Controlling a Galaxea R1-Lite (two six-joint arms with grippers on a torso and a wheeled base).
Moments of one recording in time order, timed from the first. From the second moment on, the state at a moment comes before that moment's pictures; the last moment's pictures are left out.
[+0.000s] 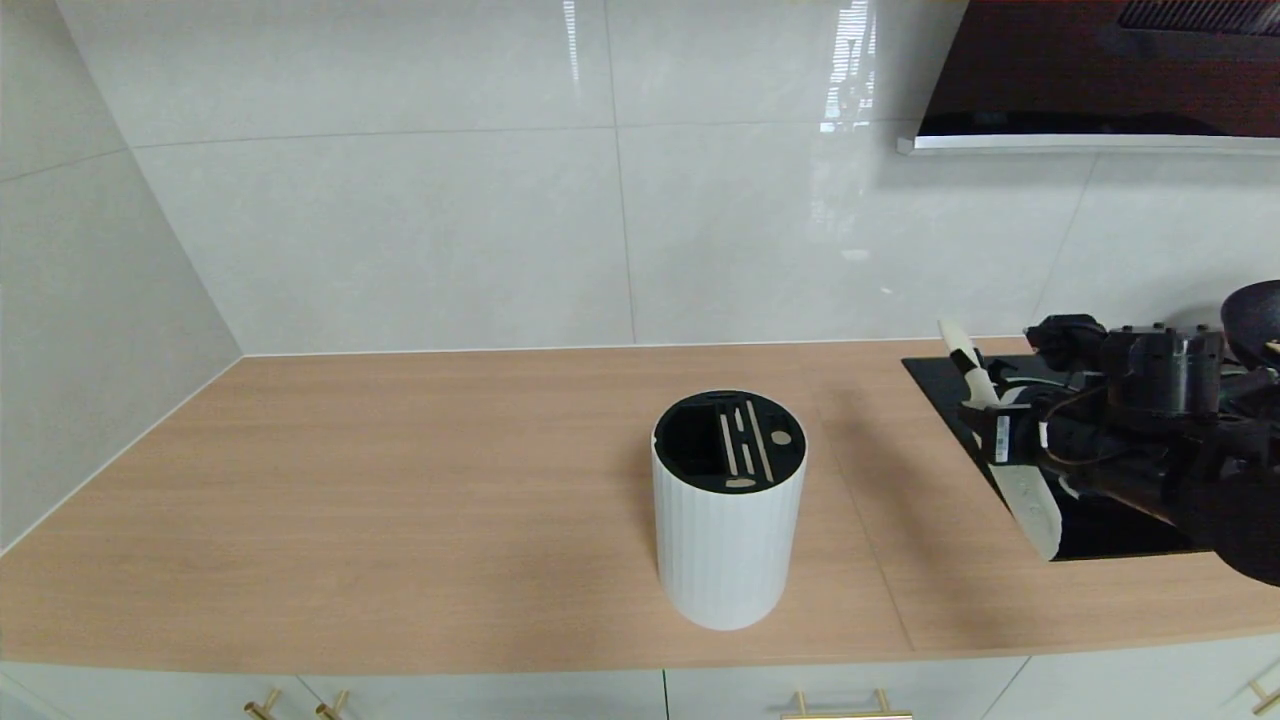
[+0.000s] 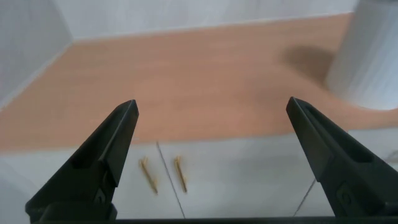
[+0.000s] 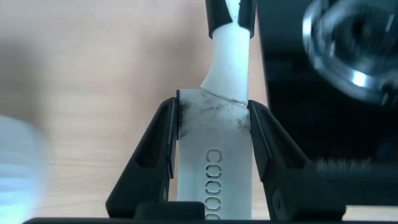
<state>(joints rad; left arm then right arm) 0.00 0.12 -0.19 0.04 -0.06 0.10 0.20 1.77 -0.74 -0.72 -0.11 0.04</state>
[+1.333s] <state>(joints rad) -0.65 1.56 -0.74 -0.81 -0.22 -0.60 0.90 1.55 -0.81 -0.64 -0.24 0.16</state>
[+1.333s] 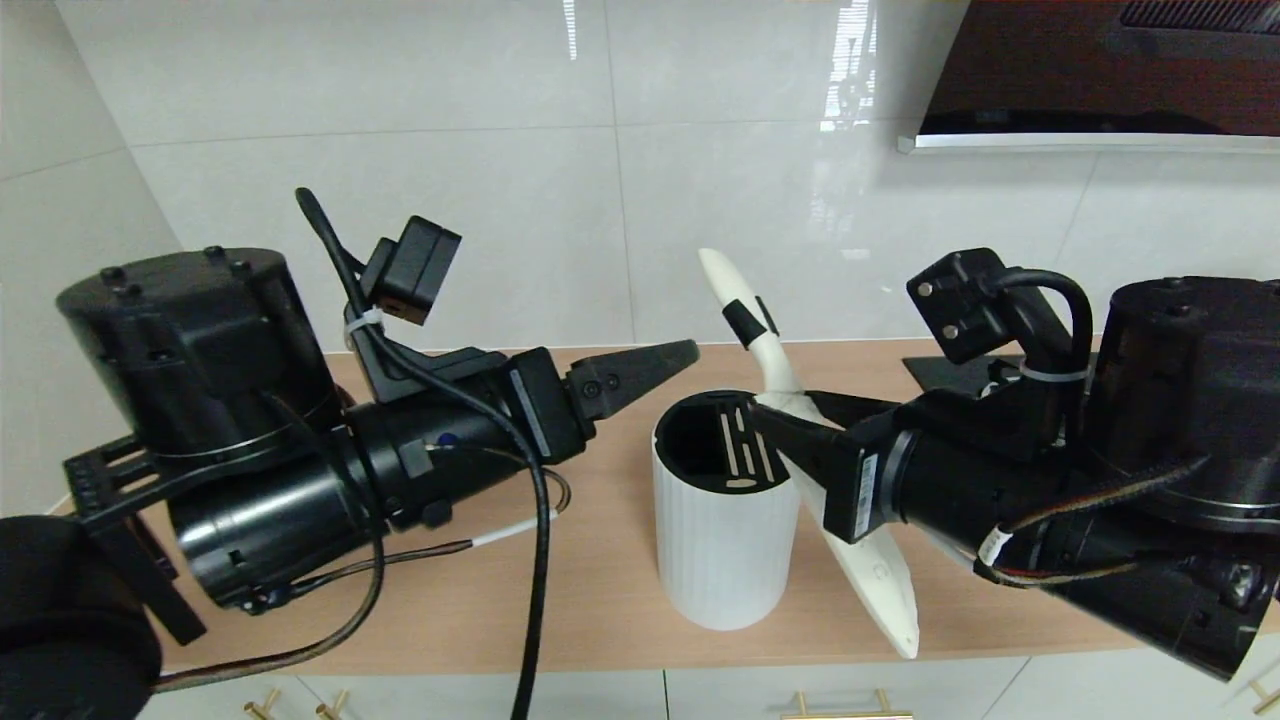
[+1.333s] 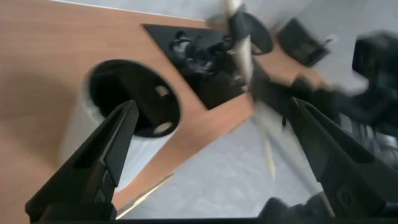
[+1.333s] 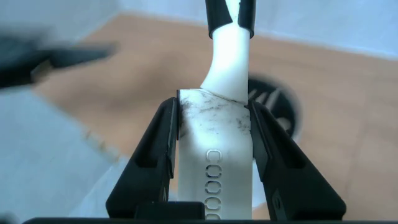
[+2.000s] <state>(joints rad) -0.71 1.67 -0.72 -0.98 -0.14 -0.61 1.01 1.60 -0.79 -0.63 -0.27 0.16</state>
